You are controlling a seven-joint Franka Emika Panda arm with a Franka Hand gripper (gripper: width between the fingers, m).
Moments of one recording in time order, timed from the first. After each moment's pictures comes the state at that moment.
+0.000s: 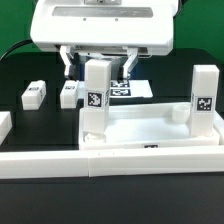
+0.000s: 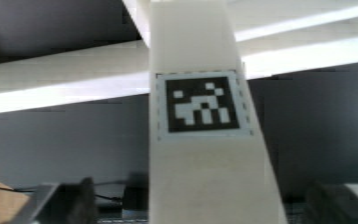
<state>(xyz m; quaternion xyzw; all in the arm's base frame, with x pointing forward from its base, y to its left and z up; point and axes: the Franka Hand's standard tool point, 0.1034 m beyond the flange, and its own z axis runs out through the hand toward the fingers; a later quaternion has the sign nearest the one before) 0.618 -0.046 0.118 0.94 -0.11 0.32 0.05</state>
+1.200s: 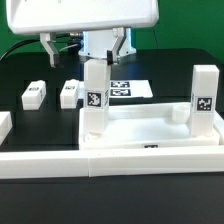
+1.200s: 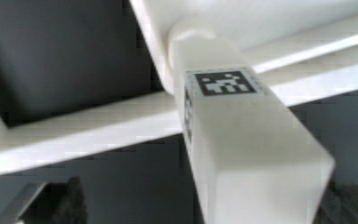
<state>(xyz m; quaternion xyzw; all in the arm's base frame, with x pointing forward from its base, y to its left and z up) 0.619 -0.063 0.142 0.98 -0.13 0.11 -0.03</state>
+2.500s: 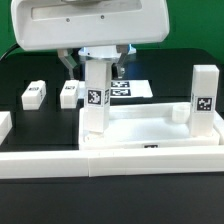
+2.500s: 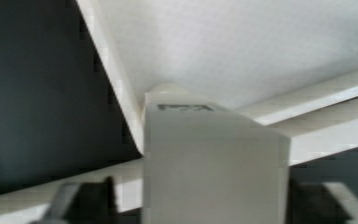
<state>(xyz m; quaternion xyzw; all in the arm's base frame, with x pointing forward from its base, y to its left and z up) 0.619 -0.047 0.121 0.99 -0.15 0.01 -0.04</state>
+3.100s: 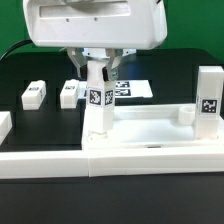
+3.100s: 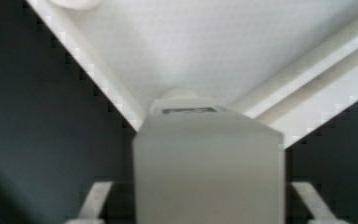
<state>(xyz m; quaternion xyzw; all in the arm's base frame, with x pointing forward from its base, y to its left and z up) 0.621 -0.049 0.119 0.94 -0.35 0.00 -0.05</state>
